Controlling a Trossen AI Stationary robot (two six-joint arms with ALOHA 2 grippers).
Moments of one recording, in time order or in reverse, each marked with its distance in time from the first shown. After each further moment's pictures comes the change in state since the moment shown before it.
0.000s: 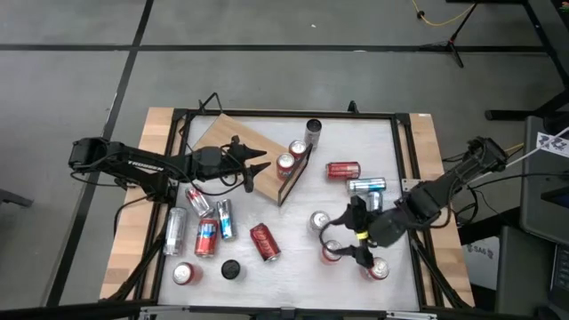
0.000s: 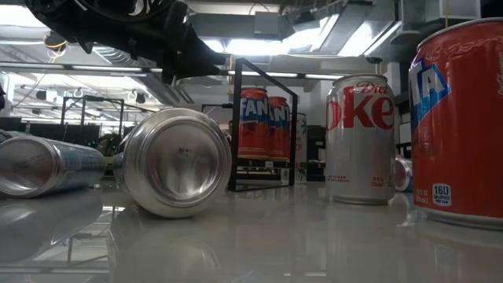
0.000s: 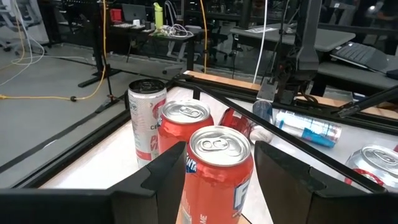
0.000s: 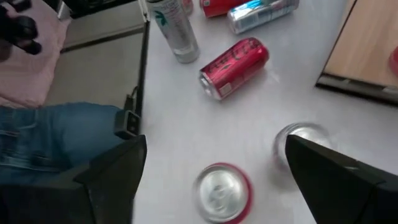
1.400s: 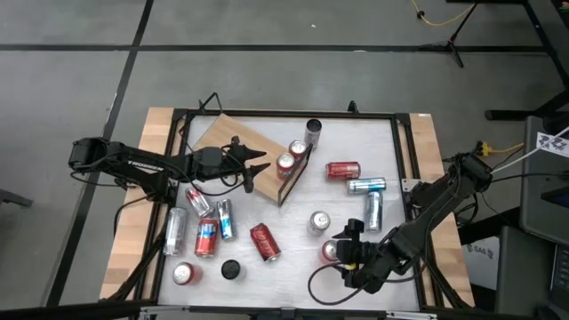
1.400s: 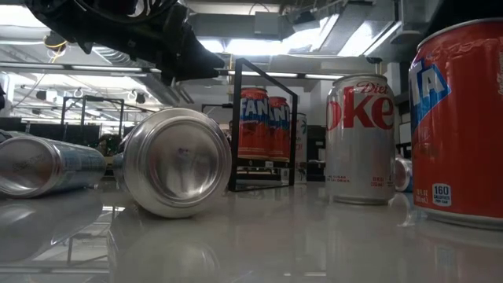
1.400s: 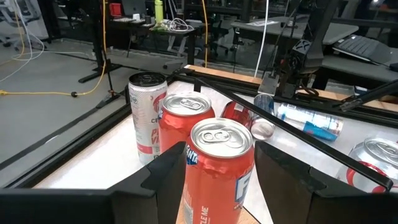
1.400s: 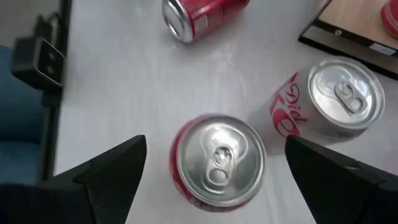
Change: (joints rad) left arm 0.000 0.000 0.000 -0.021 0.000 -0.002; right arm 0.149 0.290 0.000 -0.082 0.234 0.085
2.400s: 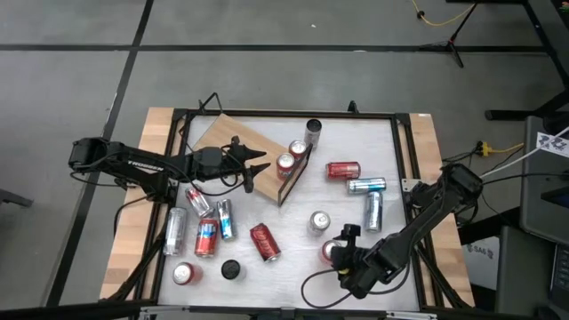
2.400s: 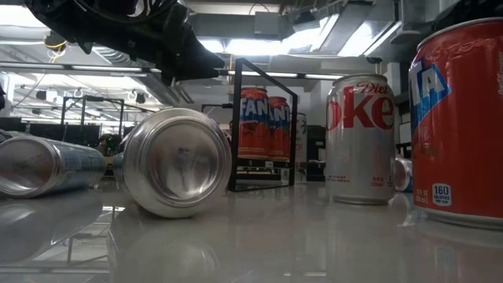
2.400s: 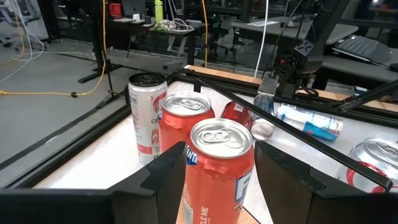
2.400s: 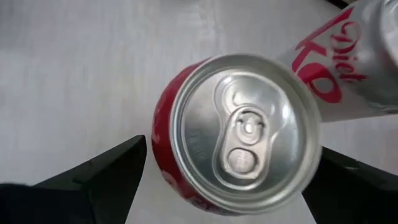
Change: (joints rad) left arm 0.000 0.000 0.000 0.000 0.000 0.000; right arm -0.002 0.147 0.000 -0.041 -0.027 0.007
